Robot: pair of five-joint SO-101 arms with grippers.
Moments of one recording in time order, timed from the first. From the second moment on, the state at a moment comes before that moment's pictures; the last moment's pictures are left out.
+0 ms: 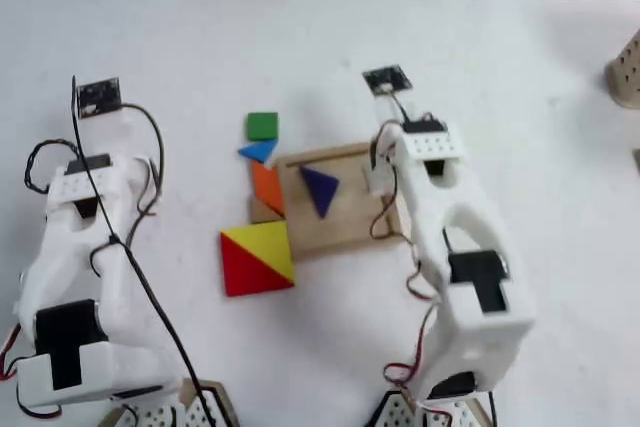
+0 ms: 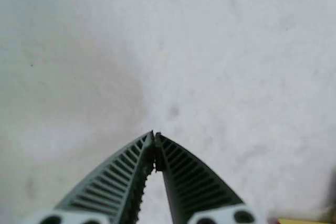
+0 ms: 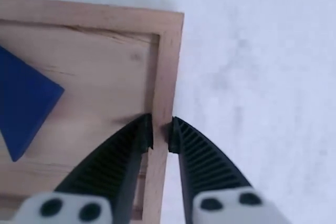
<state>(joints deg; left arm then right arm) -19.4 -3.3 38.1 45.8 3.2 -9.8 12.9 18.0 54.3 10.9</state>
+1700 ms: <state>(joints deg) 3.1 41.5 -23.3 53.7 15.6 -1.4 -6.5 40.2 52.7 7.8</state>
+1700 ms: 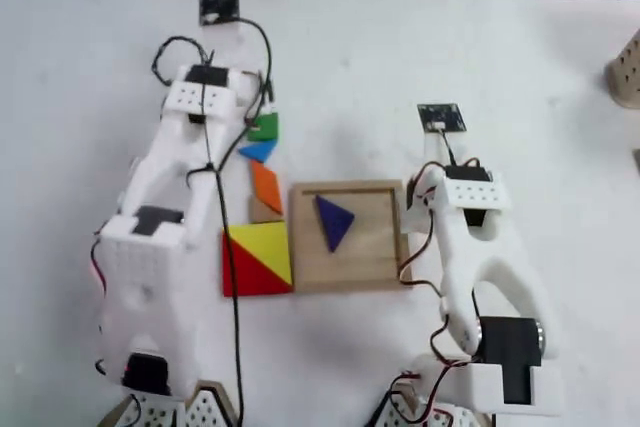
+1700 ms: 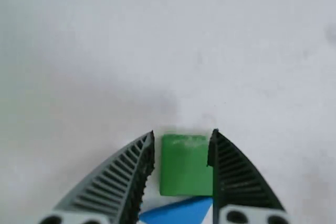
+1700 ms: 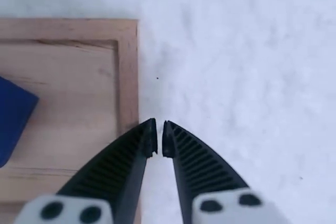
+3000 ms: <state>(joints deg) 0.2 9.5 15.9 60.3 12.4 -2.0 -6.5 40.2 52.7 7.8</state>
